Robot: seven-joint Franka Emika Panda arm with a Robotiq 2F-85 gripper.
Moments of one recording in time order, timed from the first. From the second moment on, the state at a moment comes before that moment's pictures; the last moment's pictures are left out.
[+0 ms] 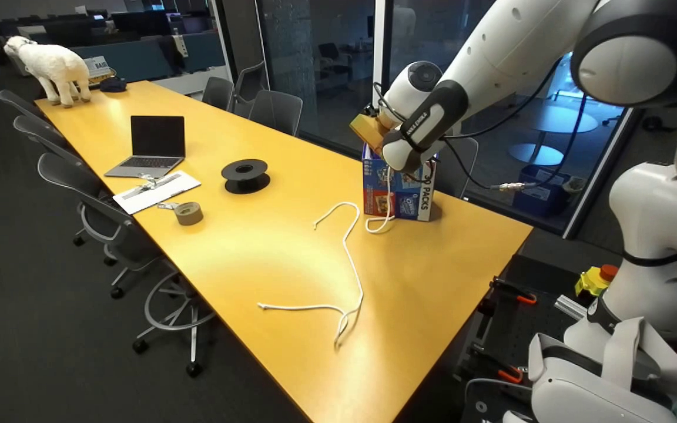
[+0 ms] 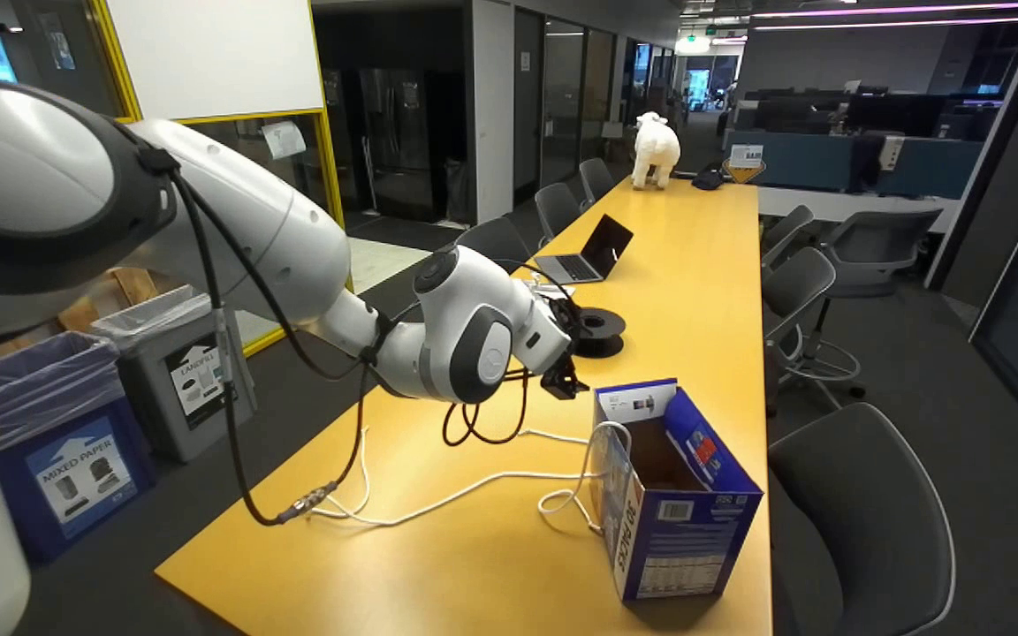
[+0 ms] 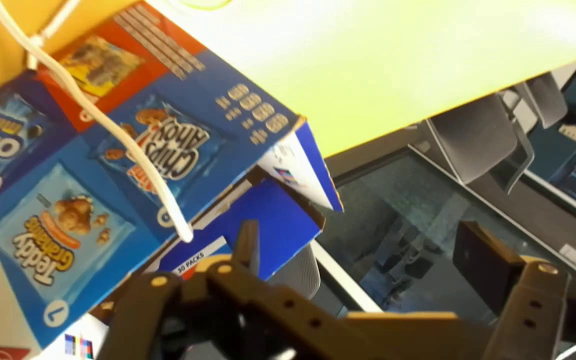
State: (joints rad) arm 0.97 0.51 -1.21 -2.27 0.18 3.23 1.43
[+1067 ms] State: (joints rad) arm 1.02 0.20 -0.93 -2.52 0.06 2.83 1.09
